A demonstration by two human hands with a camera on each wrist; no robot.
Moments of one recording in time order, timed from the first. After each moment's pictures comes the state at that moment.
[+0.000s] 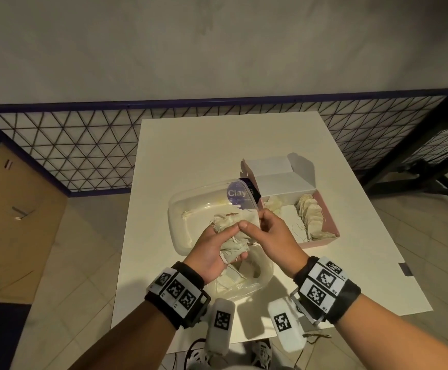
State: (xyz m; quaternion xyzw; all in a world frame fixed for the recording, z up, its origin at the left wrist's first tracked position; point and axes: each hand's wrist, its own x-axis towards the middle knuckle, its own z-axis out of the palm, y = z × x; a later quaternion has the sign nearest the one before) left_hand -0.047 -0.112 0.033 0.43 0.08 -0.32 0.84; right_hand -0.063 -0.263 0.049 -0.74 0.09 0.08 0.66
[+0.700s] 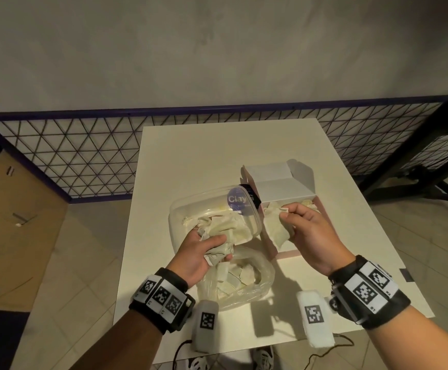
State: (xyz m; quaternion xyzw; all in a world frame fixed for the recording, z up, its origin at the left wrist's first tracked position) left_hand -0.040 -0.084 0.026 0.45 0.08 -0.27 0.85; right_hand -0.063 -0.308 0.087 -0.60 0.14 0.08 0.78
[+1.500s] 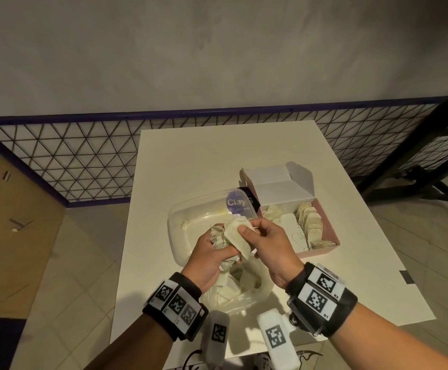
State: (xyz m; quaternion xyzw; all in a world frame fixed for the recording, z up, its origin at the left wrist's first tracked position) left_hand -0.044 -0.110 0.024 0.51 0.05 -0.23 0.82; right_hand -0.059 -0.244 0.061 -0.68 0.20 0.06 0.71
